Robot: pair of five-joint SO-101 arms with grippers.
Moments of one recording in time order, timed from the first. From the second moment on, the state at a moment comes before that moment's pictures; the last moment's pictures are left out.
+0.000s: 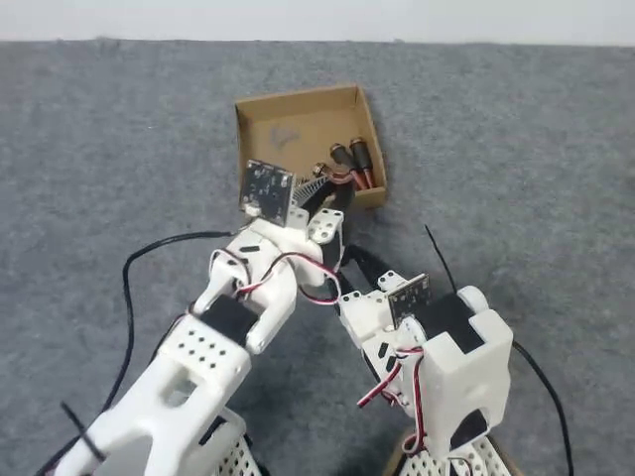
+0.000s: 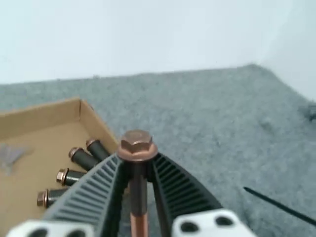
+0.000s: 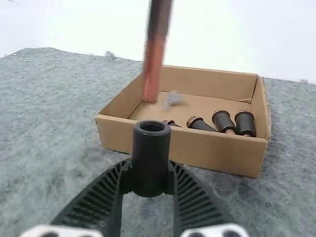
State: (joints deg) left arm 25.1 -46.4 66.8 10.3 17.5; right arm -32.9 21.0 90.7 -95.0 -3.6
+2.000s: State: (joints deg) left arm 25.7 -37.5 74.5 9.2 17.4; right arm -30.1 21.0 90.7 -95.0 -3.6
